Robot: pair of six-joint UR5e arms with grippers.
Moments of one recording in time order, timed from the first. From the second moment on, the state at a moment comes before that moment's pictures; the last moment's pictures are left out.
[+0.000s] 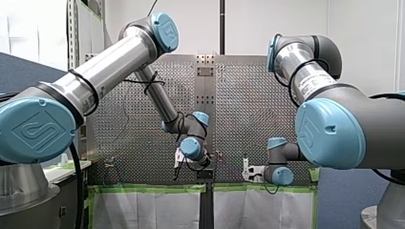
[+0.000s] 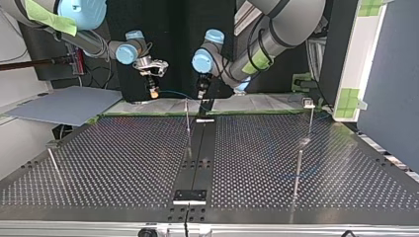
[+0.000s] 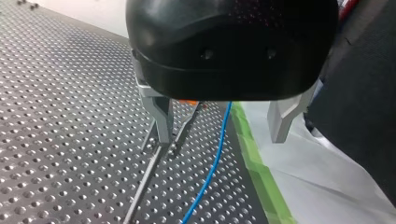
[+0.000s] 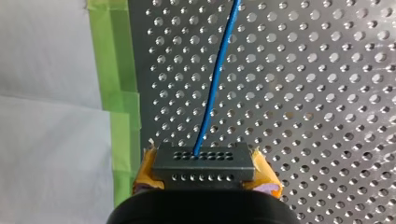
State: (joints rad) left arm -0.62 -2.43 -1.59 -2.68 -1.87 -1.68; right arm 1.86 -0.58 1.75 -0.94 1.30 1.56
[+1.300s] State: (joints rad) left arm -0.66 -2.39 -1.59 -2.86 -2.09 -1.60; right arm 1.87 -0.58 1.83 -0.94 1.28 1.52
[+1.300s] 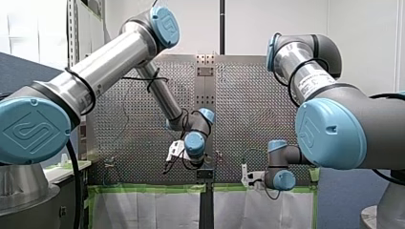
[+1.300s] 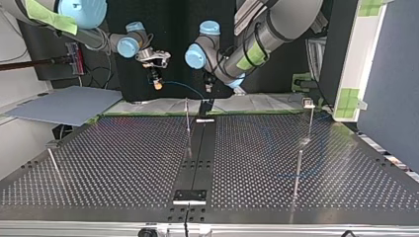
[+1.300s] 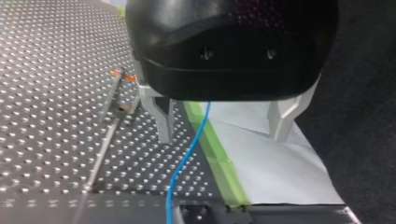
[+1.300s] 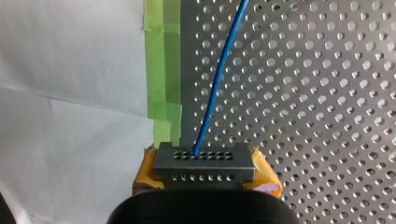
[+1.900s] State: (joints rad) left arm -0.67 -2.25 -1.48 -3.01 -2.05 -1.62; right arm 1.88 -0.58 1.83 -0.94 1.27 1.52
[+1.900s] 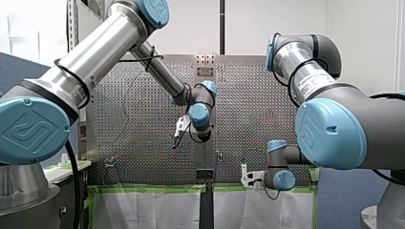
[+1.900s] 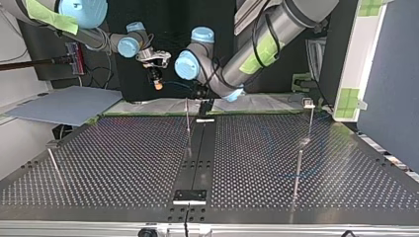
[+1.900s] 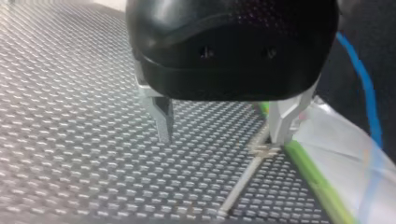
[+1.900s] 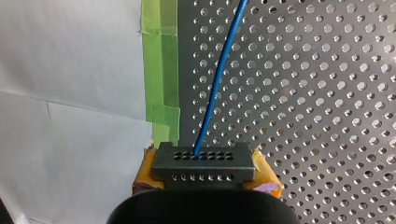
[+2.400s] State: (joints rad) left arm -0.65 -2.25 -1.33 -3.15 -2.05 -1.54; right arm 1.88 -0.58 1.82 -0.95 1.27 1.54
